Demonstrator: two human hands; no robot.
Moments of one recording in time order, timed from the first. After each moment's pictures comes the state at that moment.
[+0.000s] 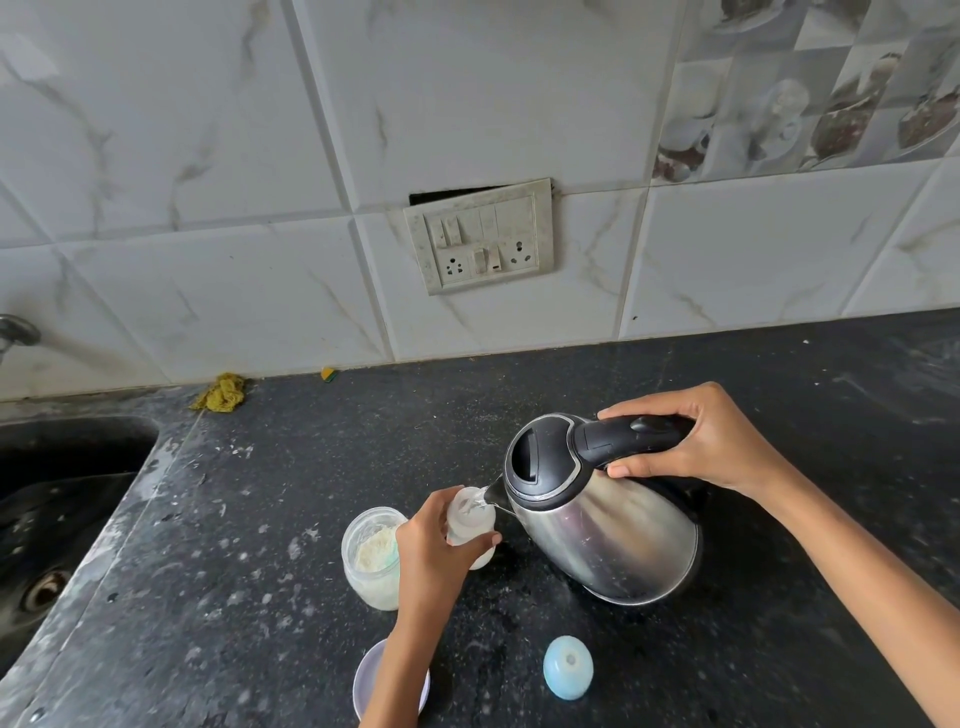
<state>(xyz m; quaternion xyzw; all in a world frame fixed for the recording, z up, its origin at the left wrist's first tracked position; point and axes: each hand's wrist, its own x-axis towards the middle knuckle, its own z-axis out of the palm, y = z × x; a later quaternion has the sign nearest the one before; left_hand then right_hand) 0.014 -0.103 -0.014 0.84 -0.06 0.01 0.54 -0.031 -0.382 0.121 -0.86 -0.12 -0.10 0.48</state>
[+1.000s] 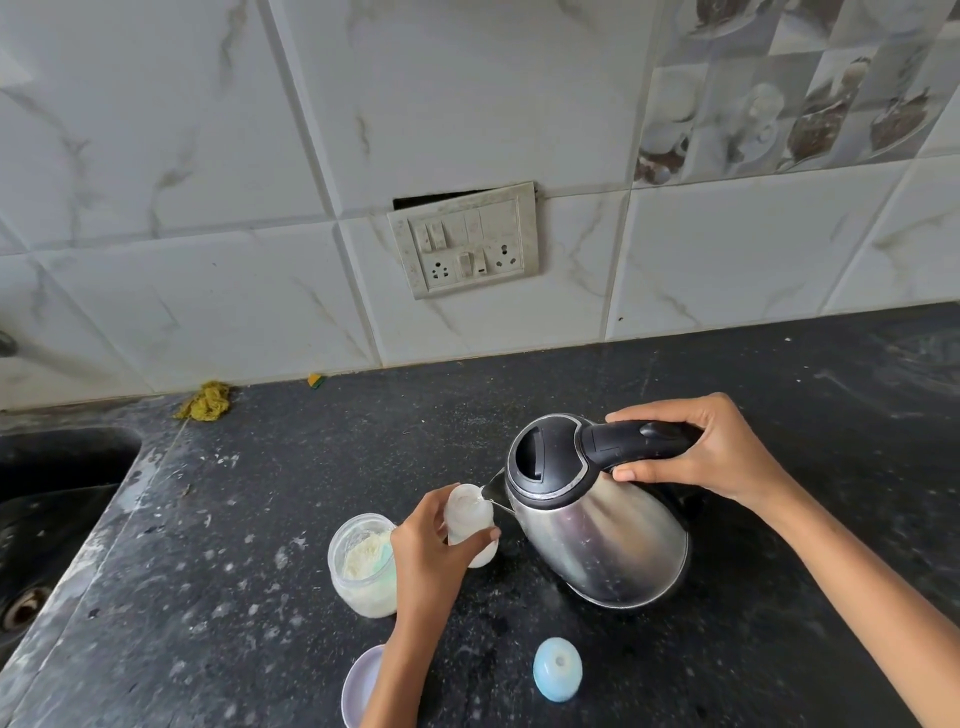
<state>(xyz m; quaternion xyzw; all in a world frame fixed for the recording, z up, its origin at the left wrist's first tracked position) 0.007 -0.113 -0.002 0.81 -0.07 0.02 0.58 -0.042 -0.397 0.106 -0.85 -0.10 -0.14 0.50</state>
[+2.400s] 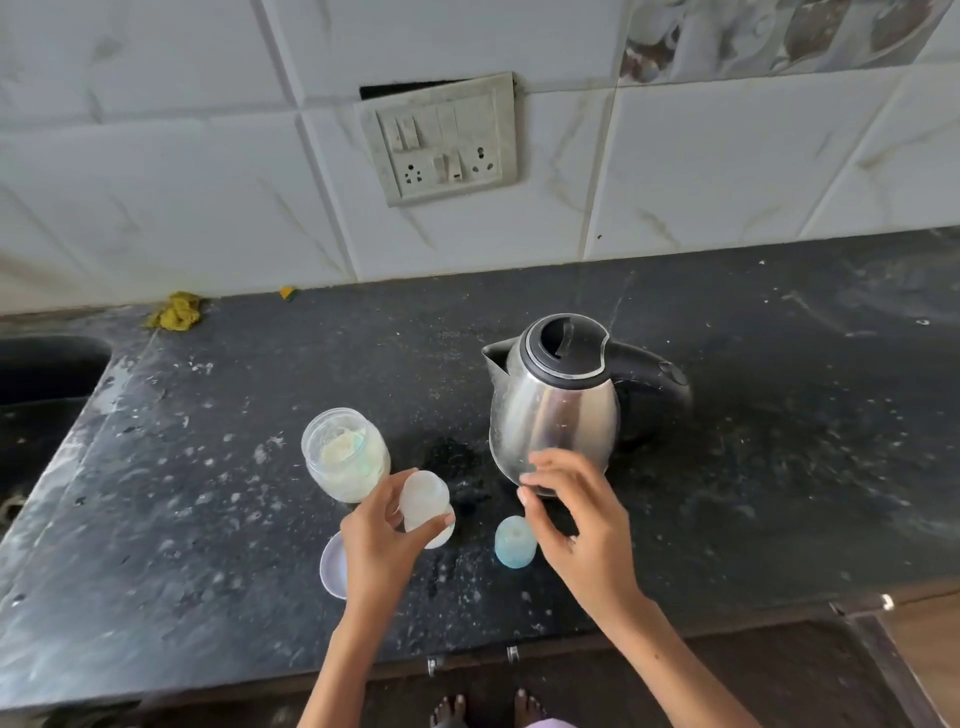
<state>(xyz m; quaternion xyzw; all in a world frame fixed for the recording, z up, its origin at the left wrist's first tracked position) -0.074 -0.077 -0.028 0.83 -0.04 -0.01 0.55 -0.144 -0.271 -0.007 -0.85 -0.02 -0.37 0.38</state>
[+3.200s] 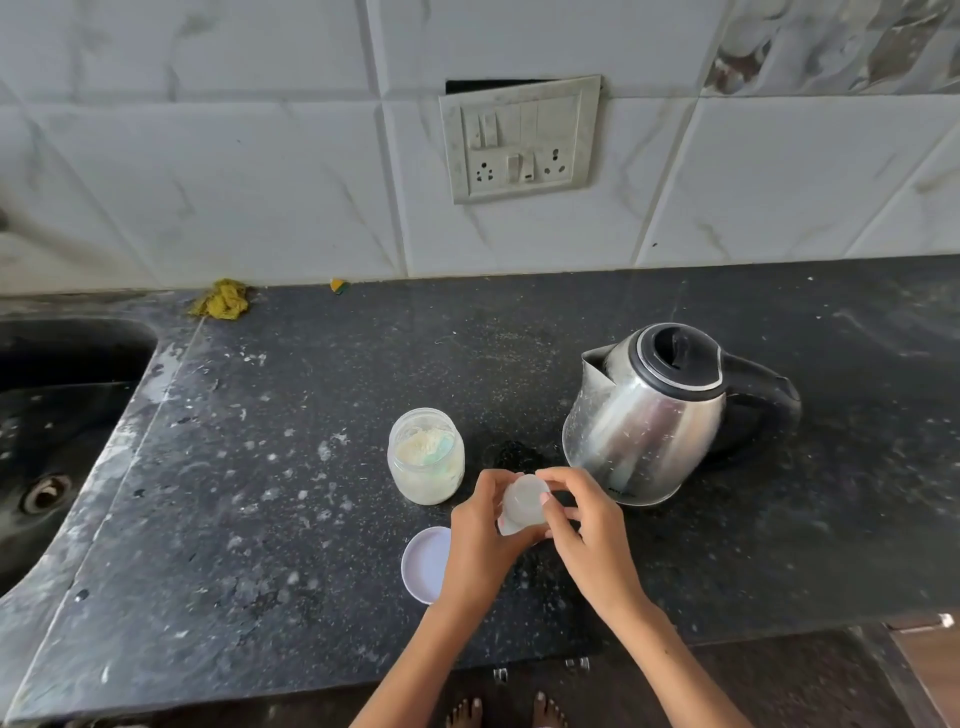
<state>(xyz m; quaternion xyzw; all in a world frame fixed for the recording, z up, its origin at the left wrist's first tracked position) -0.056 -0.066 -0.040 0.79 -0.15 -0.09 0.59 -0.102 -0.195 -0.035 -0.85 0.10 -0.16 0.49</state>
